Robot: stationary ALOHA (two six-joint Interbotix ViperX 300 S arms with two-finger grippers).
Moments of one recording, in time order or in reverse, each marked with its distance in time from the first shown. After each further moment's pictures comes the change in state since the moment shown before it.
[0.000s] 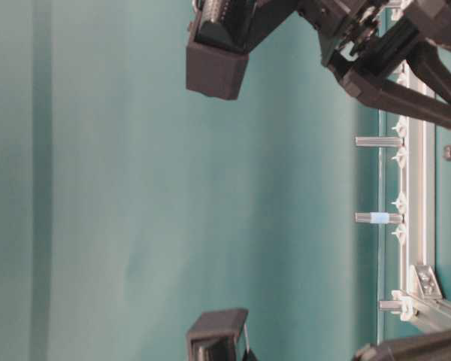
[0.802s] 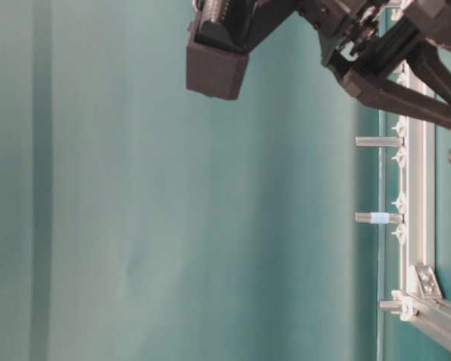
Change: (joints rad) left arm -0.023 -0.149 0.121 -0.002 0.083 -0.046; right arm 0.000 0.002 -0.002 -0.002 0.000 0.000
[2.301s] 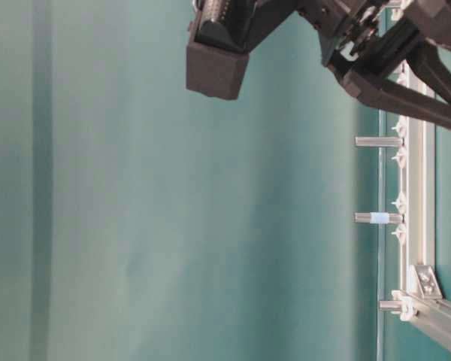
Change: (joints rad) left arm -0.051 -0.023 0.069 0.000 0.083 -0.043; right arm 0.000 -0.002 0.002 0.002 0.000 0.000
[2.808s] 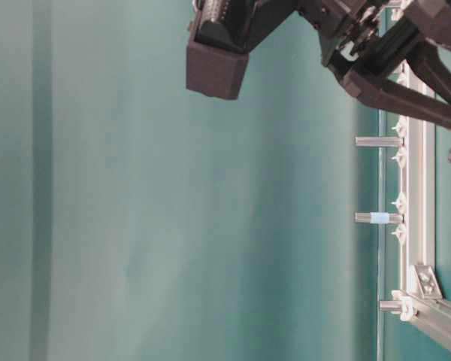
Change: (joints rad) left arm 0.002 0.000 -0.029 0.000 0.054 0.000; right arm 0.000 -0.002 0.000 0.000 0.000 0.000
